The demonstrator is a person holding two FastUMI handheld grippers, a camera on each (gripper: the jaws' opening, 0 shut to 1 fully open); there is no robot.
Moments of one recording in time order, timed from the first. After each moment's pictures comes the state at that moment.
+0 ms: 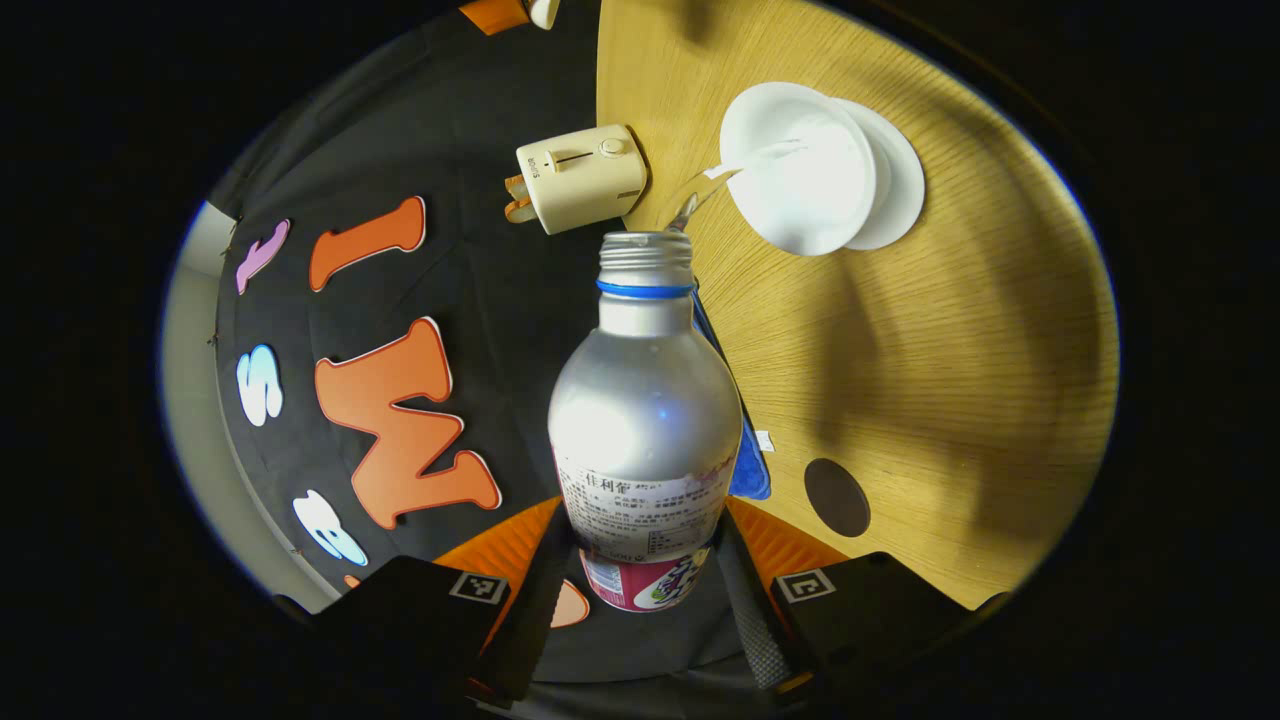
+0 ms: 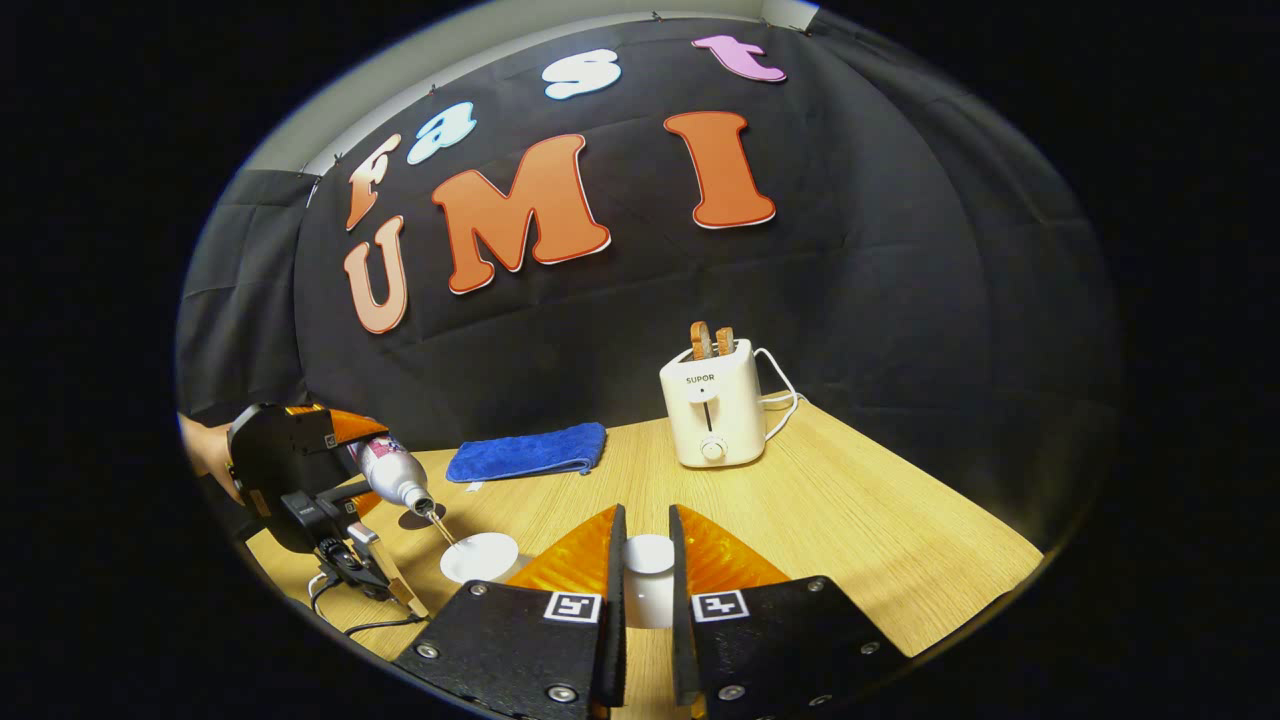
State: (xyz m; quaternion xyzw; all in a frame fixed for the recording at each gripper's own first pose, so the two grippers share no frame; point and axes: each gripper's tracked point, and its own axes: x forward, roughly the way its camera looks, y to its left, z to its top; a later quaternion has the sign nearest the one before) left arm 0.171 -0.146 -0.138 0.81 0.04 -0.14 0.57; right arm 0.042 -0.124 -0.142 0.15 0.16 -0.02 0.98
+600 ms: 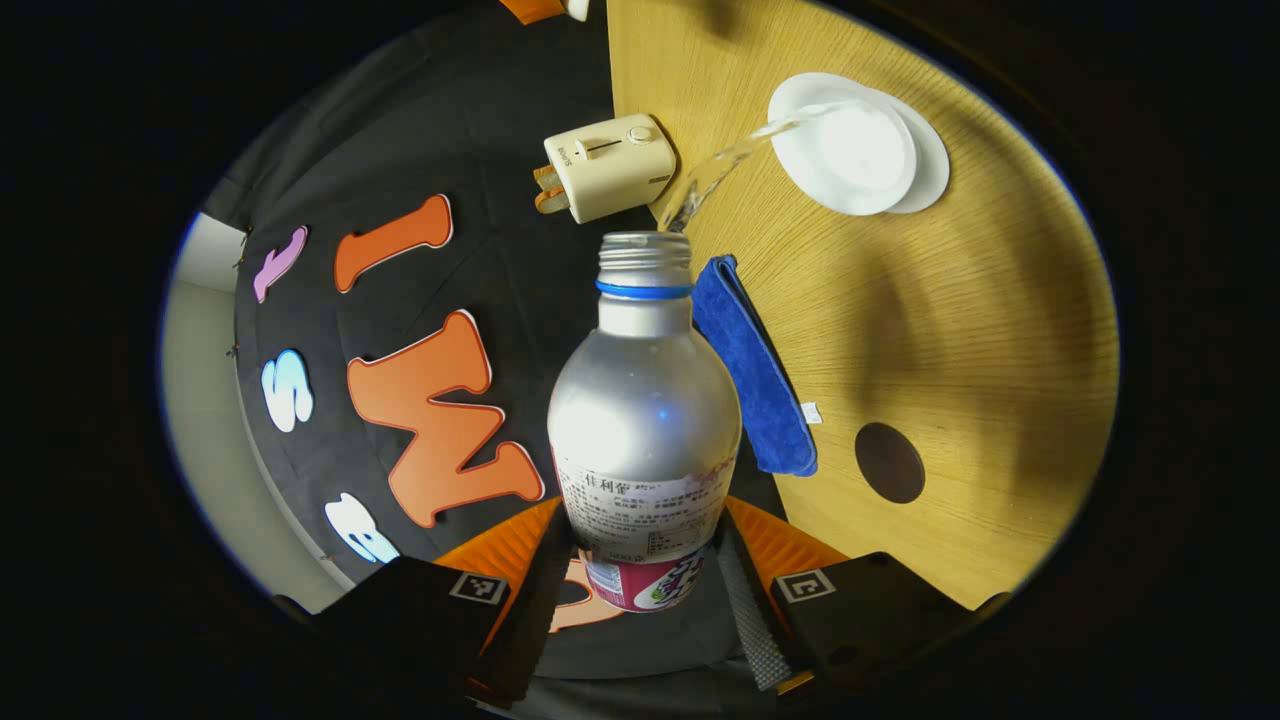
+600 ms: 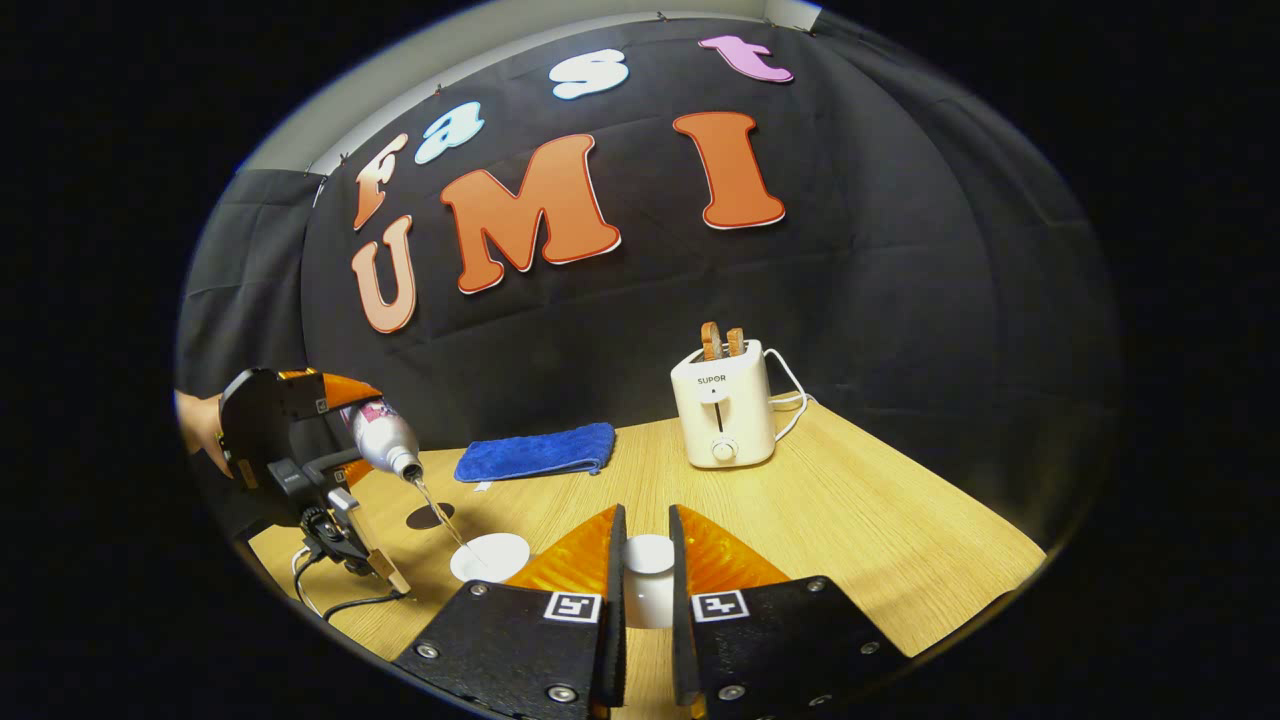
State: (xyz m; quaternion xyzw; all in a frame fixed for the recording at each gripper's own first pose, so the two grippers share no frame) left arm 0.178 -0.138 -0.090 0.82 0.01 -0.11 0.56; right arm 0.042 -0.117 -0.138 0.15 0.16 -0.01 0.98
